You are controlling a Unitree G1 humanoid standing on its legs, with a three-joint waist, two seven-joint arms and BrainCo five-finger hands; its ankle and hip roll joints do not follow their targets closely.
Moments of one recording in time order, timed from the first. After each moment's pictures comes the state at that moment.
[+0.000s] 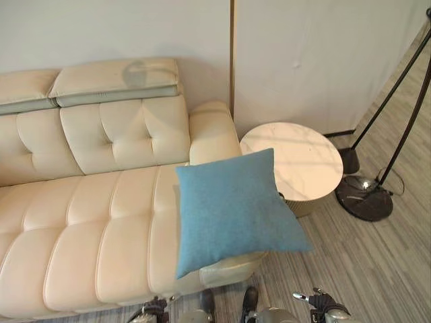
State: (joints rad) left arm -0.03 0.21 -0.10 1.19 -0.37 0.09 0.16; right arm -0.02 -0.22 0.15 1.09 0.25 0.07 -0.14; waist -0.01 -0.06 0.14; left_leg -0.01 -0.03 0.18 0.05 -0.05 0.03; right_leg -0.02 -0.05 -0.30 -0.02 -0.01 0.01
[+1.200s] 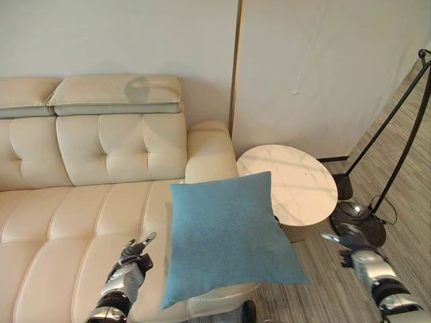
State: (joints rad) left arm -0.18 0.29 -0.03 0.94 -0.65 0.07 0.24; right arm -0.30 -0.40 0.19 0.83 0.20 0.18 -0.19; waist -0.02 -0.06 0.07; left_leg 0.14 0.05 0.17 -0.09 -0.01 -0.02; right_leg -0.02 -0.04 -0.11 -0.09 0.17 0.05
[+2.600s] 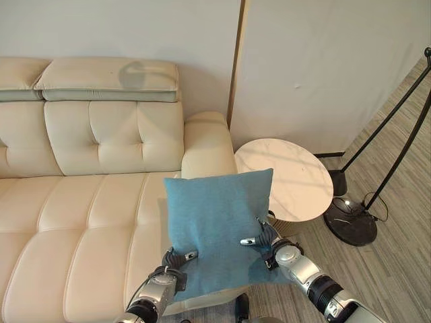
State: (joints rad) left arm -0.13 0.24 -0.42 0.84 -0.37 0.09 0.31; right arm -0.31 -0.19 0.62 0.70 0.18 0.18 -0.17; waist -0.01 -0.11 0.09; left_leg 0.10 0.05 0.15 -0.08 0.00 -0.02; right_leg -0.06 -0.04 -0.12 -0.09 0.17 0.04
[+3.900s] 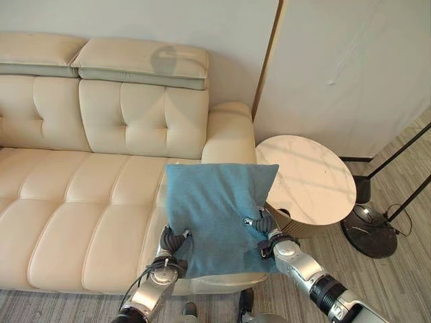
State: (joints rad) left arm -0.01 0.37 -0.45 0.40 -0.21 0.03 0.51; right arm -0.29 -0.21 0.65 0.53 0.40 0.03 -0.28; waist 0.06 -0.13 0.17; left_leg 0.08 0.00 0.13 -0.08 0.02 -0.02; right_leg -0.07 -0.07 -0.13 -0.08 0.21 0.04
